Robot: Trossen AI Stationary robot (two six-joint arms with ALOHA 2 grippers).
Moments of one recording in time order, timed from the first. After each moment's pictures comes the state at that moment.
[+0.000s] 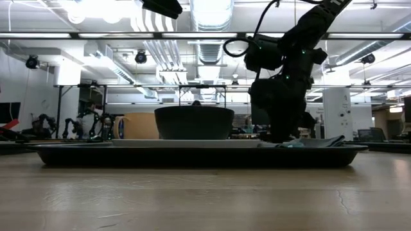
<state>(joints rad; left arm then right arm) -0.15 1.27 1.24 -0.52 -0.63 0.04 -0.20 1.67 0.89 -0.44 -0.17 0.63</state>
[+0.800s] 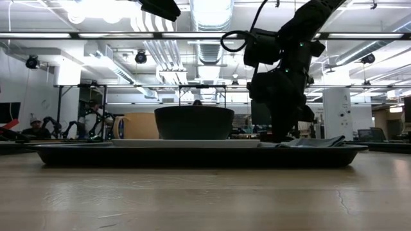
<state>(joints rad) -0.15 1.27 1.24 -0.55 -0.63 0.02 -0.18 1.67 0.96 -0.54 -0.16 0.60</state>
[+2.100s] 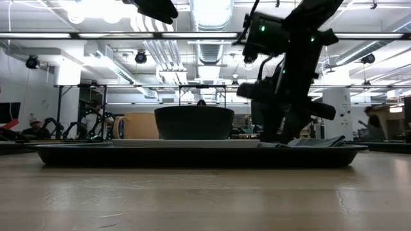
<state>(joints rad) -0.15 1.27 1.24 -0.59 -0.63 -0.09 0.02 1.72 0.97 -0.54 0.24 1.23</state>
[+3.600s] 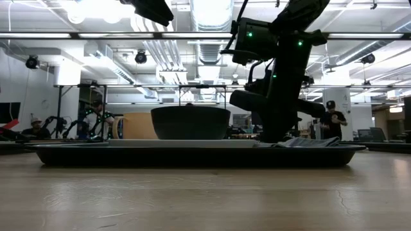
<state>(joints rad) -0.15 1.26 1.24 -0.64 -0.63 -0.08 0.03 1.81 1.07 -0.62 0.31 1.16</state>
